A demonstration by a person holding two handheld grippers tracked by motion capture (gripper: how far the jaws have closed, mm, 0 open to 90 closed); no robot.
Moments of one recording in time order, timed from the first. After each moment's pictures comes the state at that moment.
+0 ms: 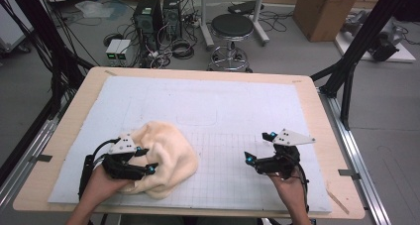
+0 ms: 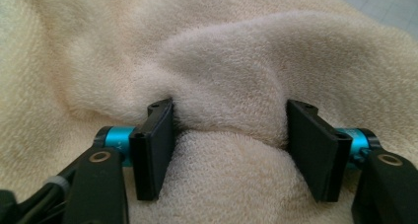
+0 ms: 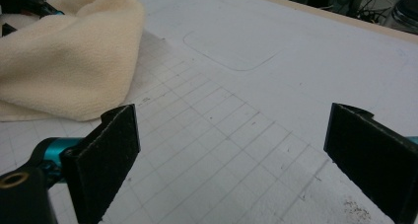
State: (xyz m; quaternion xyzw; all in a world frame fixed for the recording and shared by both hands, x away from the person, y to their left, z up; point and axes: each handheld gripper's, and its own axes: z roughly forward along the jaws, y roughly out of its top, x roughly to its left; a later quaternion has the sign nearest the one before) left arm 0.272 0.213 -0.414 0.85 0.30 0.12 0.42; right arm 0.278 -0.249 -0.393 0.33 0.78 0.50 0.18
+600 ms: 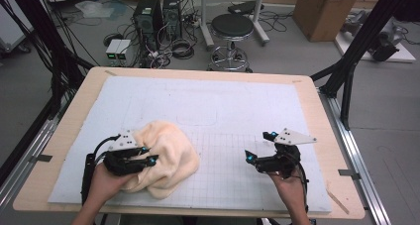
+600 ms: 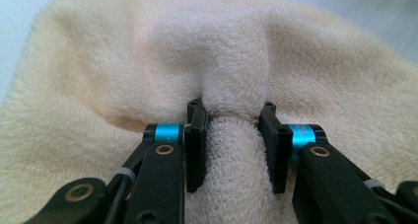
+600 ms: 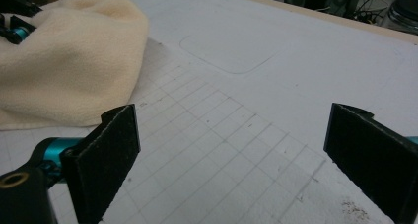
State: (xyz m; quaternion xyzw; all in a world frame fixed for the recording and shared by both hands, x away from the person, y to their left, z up) left arm 0.275 0.203 -0.395 0.83 0.31 0.12 0.45; right arm 0.280 -0.253 -0.394 0.34 0.77 0.51 0.18
